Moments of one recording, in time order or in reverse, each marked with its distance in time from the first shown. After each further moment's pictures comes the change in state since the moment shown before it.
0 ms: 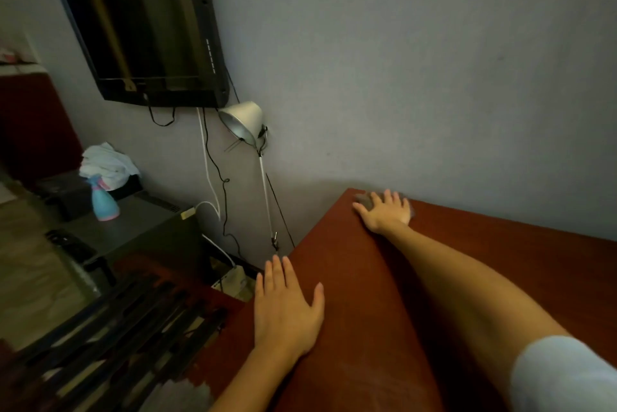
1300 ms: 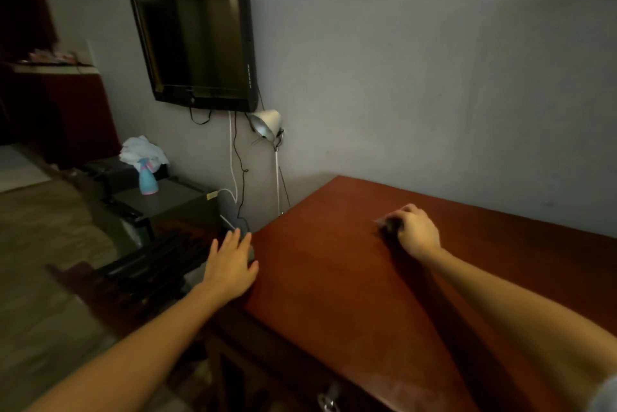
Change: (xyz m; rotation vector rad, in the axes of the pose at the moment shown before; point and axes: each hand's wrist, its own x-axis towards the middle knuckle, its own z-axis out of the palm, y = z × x) left_hand -0.165 -0.087 -0.078 0.088 0.019 0.060; right_hand -0.260 0.112 -0.068 0.182 0.268 -0.249
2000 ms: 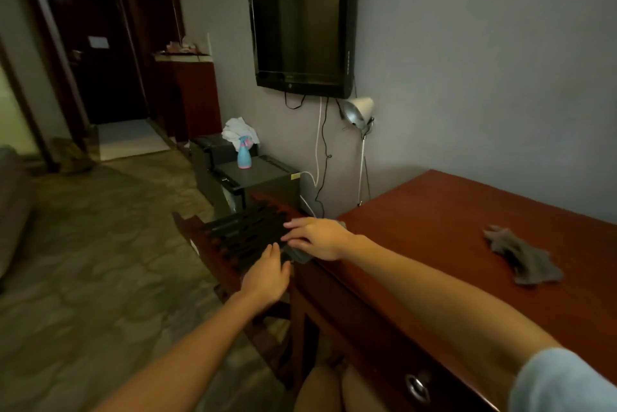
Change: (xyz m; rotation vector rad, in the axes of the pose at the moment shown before) left_hand -0.081 -0.087 0.022 -0.316 -0.108 -0.294; right_hand -0.061 -0.301 0.079 -0.016 -0.482 -1.075
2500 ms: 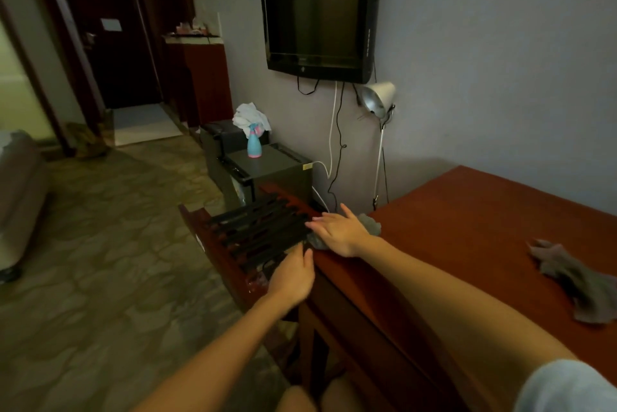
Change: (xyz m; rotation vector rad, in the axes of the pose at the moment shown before) left_hand 0.047 0.024 0.018 -0.309 0.052 -0.087; right_hand 0.037 0.057 0.025 0.042 -0.111 0.263
